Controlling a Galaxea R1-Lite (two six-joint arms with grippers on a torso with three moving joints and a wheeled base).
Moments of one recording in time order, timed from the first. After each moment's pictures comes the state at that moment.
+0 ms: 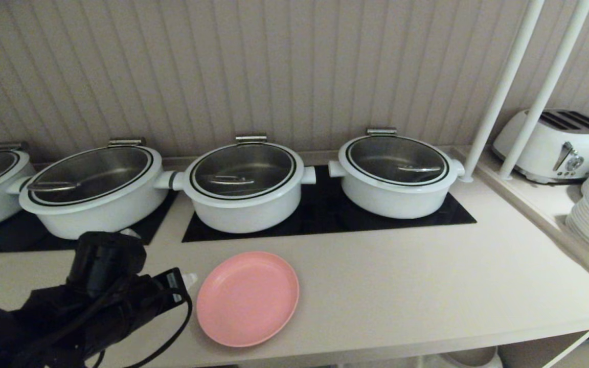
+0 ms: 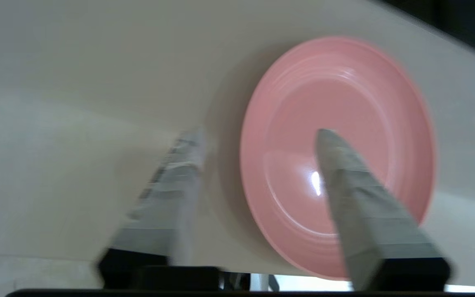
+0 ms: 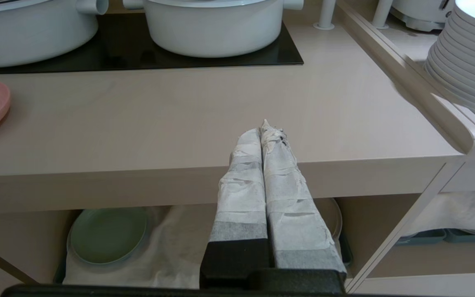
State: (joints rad) left arm -0.38 1.60 -0.39 -0.53 0.22 -0.68; right arm 0.00 0.00 0.00 0.00 0.01 0.00
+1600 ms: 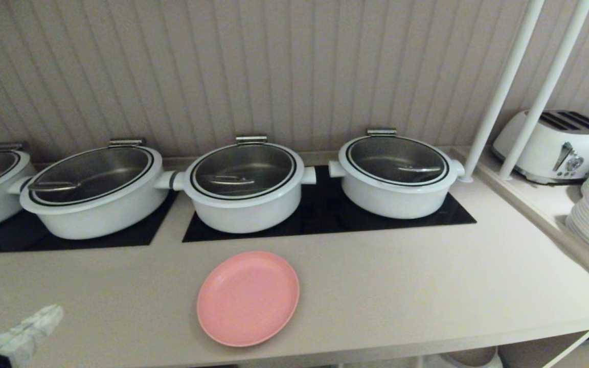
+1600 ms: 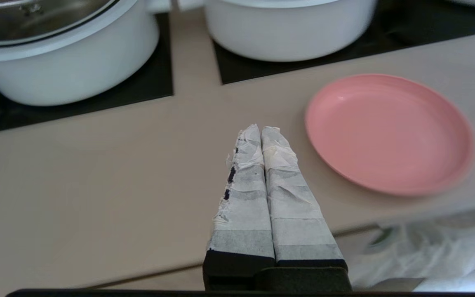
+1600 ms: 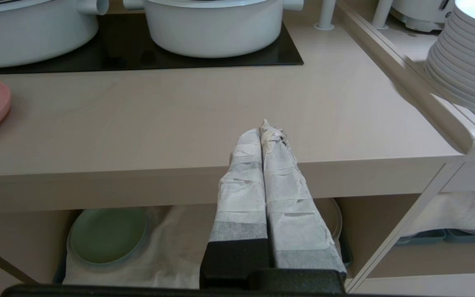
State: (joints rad) left arm -0.02 0.70 -0.04 -0.49 -0.09 0.09; right arm 0.00 0.00 0.00 0.00 0.01 0.00
